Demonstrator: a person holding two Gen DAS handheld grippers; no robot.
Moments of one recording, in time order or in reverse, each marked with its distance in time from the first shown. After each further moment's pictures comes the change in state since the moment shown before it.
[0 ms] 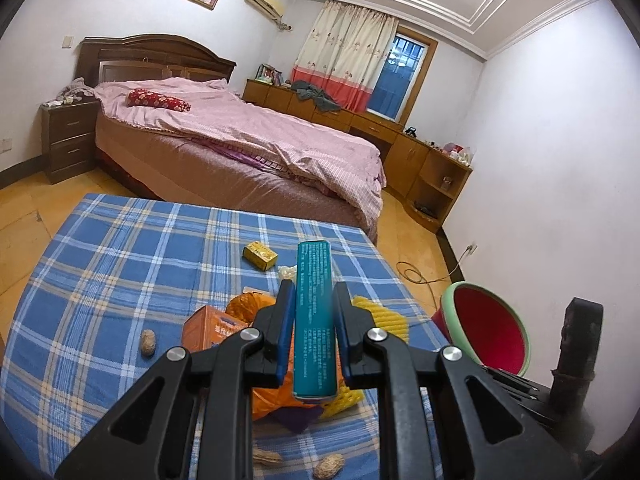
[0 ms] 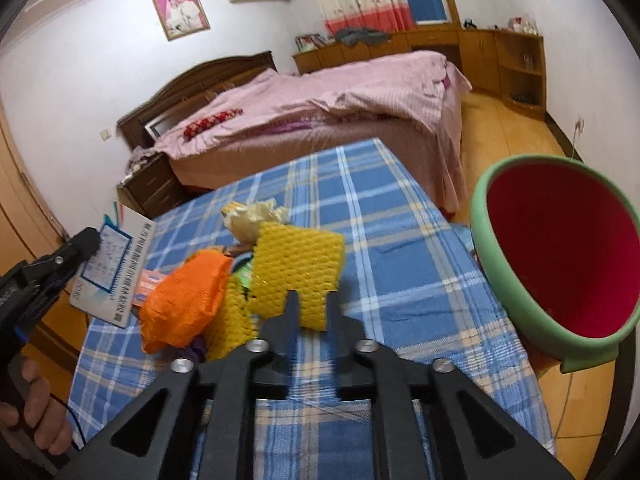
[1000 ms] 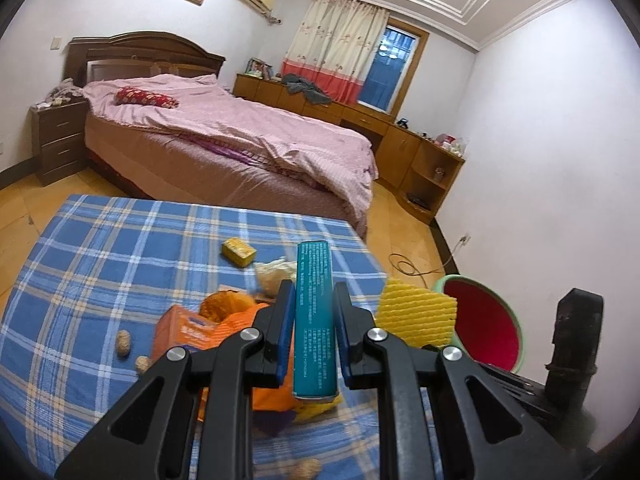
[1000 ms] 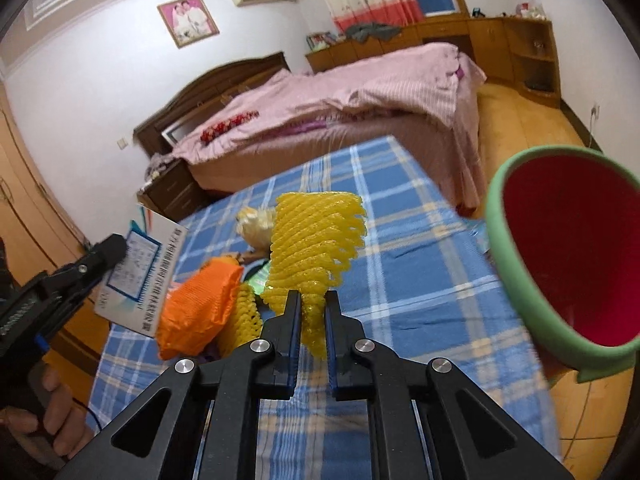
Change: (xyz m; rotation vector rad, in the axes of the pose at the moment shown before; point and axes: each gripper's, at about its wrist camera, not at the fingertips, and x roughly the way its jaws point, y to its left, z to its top) left arm 0.007 -0.028 0.001 0.029 0.026 -0.043; right arm -0.013 -0.012 0.004 0.034 -0.020 0.101
